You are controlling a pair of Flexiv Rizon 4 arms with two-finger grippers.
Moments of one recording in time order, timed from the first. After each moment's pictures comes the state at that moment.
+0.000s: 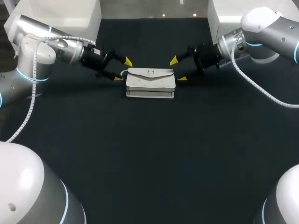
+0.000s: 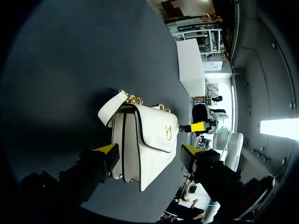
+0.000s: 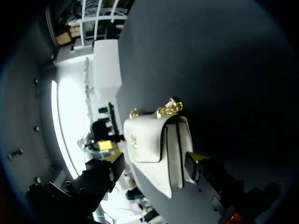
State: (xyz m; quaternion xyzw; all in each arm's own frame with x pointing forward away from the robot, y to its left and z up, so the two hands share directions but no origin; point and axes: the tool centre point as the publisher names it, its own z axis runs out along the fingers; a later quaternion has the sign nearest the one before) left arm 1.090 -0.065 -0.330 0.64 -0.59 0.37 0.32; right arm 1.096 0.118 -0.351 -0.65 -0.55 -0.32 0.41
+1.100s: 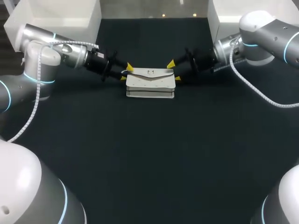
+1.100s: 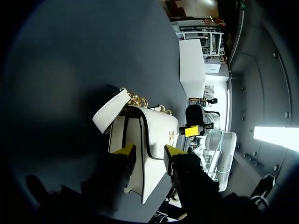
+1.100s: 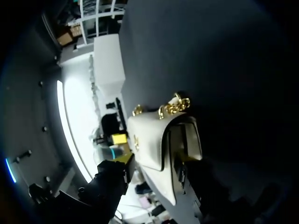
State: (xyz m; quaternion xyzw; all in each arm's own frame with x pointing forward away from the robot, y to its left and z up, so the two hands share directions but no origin) left arm 1.098 -0.080 -0.347 0.65 -0.56 0.37 0.36; right arm 1.097 0.136 -0.359 -0.63 -0.53 -0.32 0.46
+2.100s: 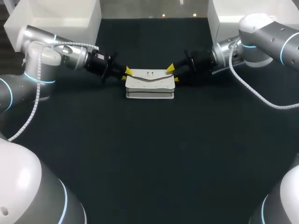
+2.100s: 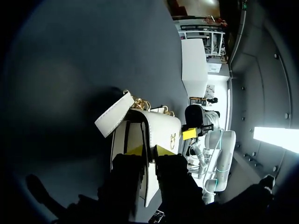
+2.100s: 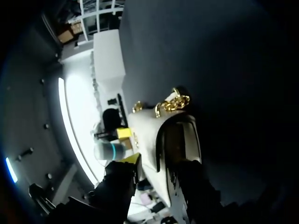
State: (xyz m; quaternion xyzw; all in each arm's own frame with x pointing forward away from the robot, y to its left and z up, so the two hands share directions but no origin) left arm 1.098 -0.080 -0.356 0.65 -0.56 0.37 0.36; right arm 1.089 0.142 -0.366 -0.62 -0.53 -0.32 0.48
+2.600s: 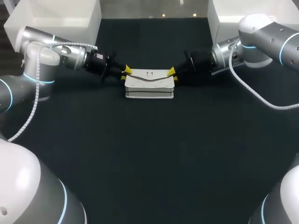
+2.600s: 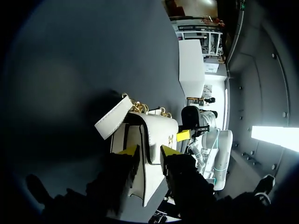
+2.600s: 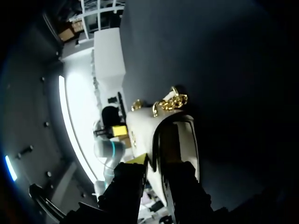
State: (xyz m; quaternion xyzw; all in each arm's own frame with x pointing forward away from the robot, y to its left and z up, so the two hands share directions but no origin) left arm 1.101 -0.075 -0.350 0.64 -0.56 0.38 0.37; right arm 1.087 0.141 -0.367 -0.61 -0.54 -0.32 0.48
